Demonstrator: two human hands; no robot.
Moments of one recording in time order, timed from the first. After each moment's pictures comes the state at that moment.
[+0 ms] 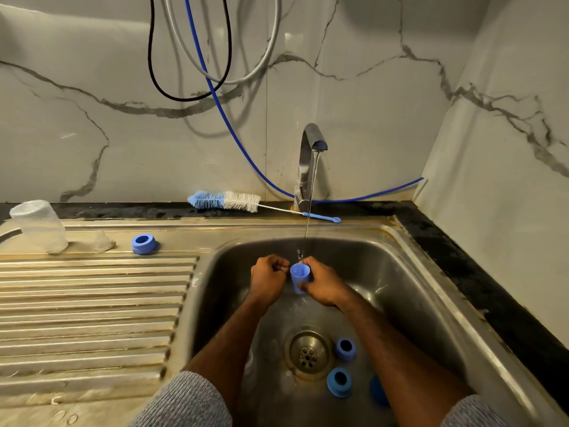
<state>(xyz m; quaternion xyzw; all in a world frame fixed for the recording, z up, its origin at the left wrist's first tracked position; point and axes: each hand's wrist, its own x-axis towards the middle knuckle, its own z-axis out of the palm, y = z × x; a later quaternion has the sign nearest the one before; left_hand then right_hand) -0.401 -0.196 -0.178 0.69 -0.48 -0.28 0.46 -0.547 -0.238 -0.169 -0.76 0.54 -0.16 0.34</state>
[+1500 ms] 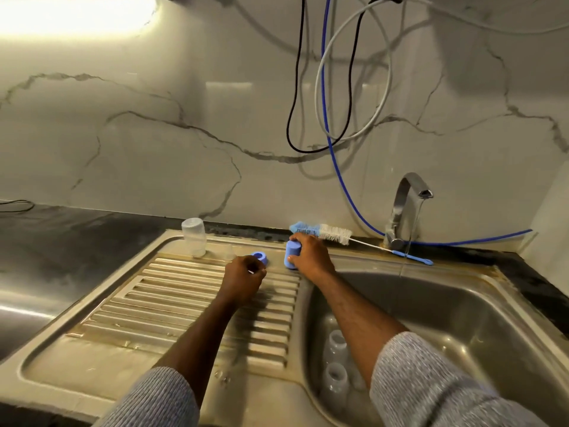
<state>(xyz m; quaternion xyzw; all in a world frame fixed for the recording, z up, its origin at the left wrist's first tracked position) -0.196 -0.063 -0.096 0.77 -0.45 -0.09 0.45 -0.325 -0.197 -0.080 -0.84 0.41 -0.27 0.24</state>
